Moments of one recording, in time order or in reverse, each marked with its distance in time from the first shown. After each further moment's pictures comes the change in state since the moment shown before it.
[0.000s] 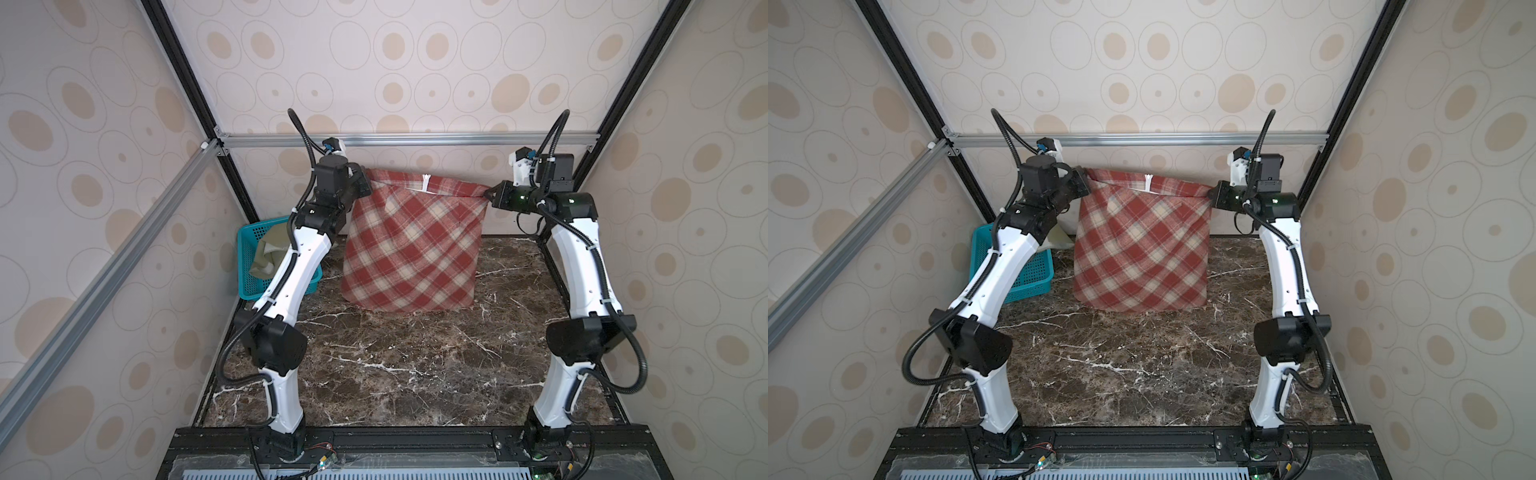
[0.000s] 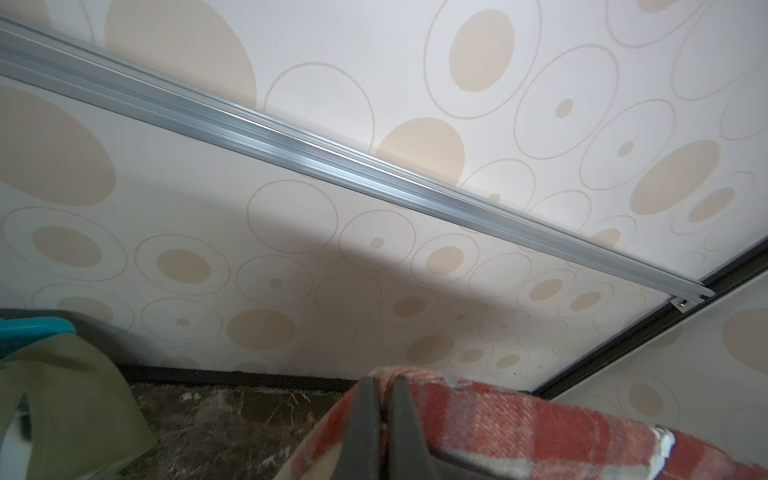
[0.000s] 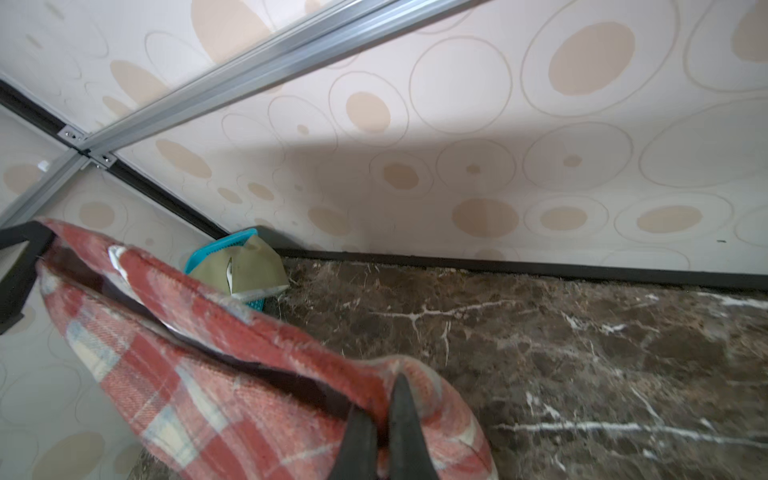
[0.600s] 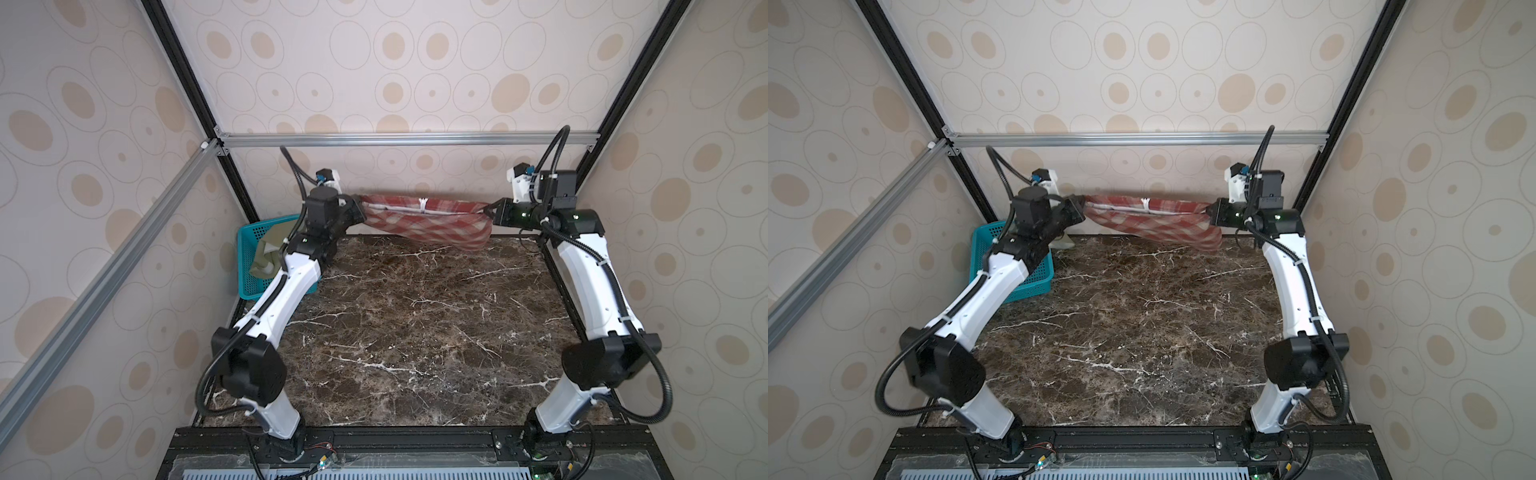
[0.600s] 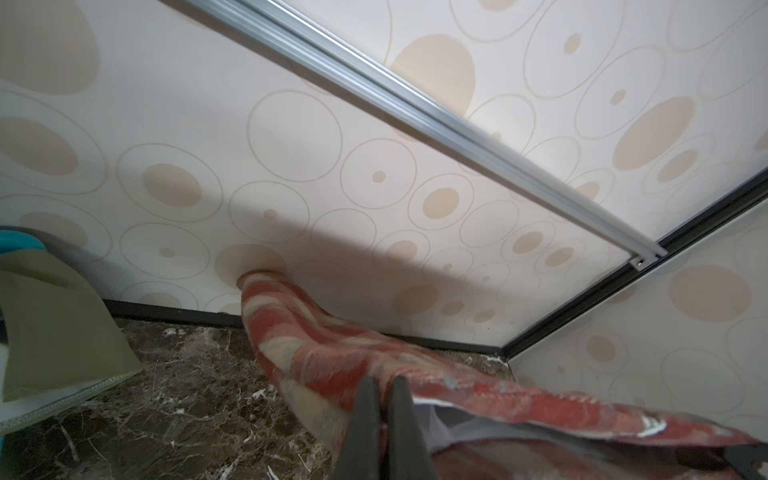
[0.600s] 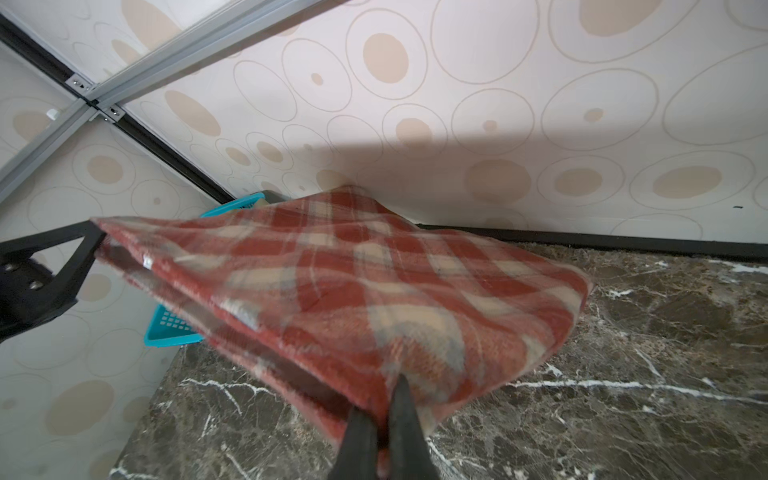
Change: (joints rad) left arm 0.012 -0.443 -0.790 0.309 0.097 -0.086; right arm 0.059 -0.401 -0.633 0.146 0.014 -0.063
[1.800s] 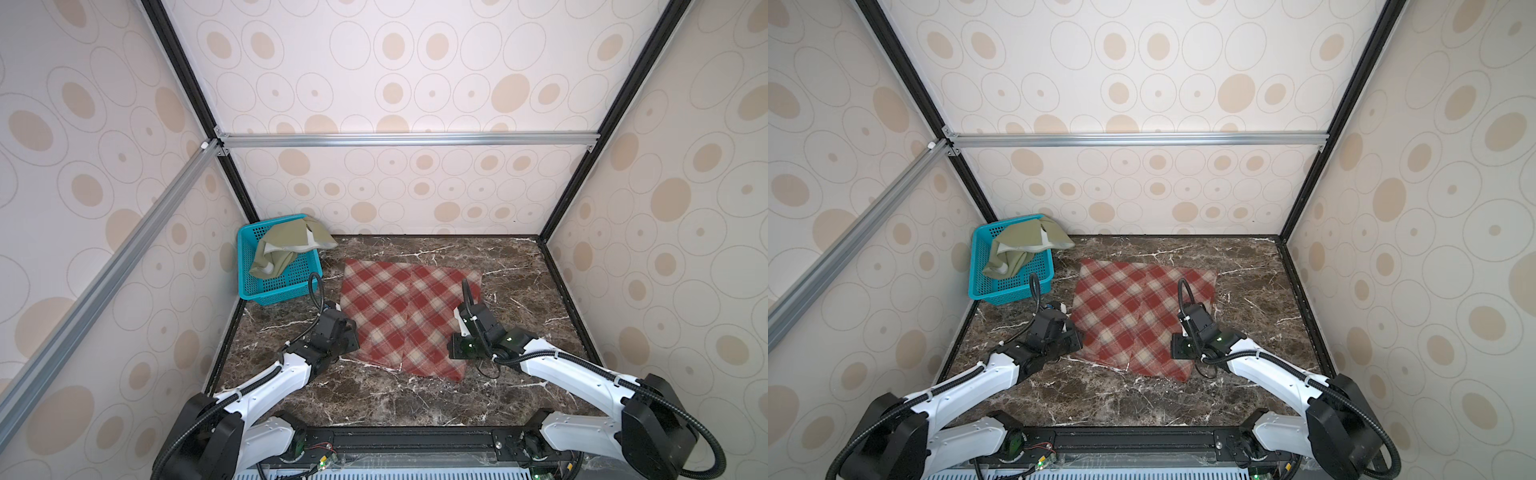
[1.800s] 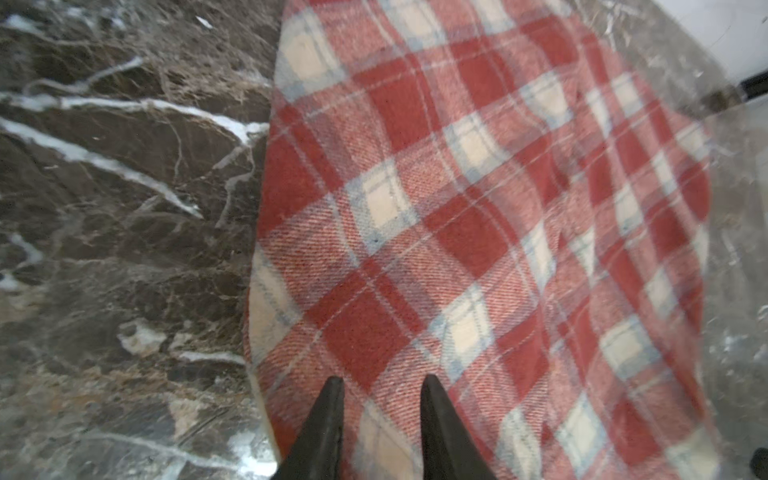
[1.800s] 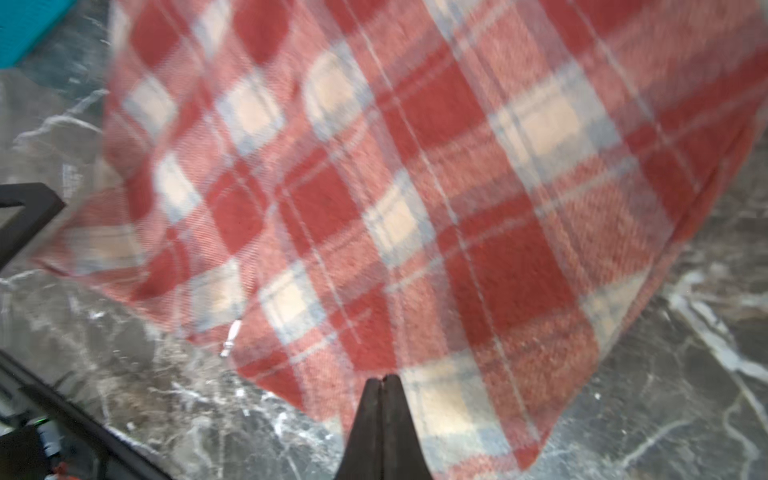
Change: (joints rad) left arm -0.192 -0.380 -0.975 -0.084 -0.076 -0.148; right arm 0.532 -0.414 -1.192 0.332 0.340 0.427
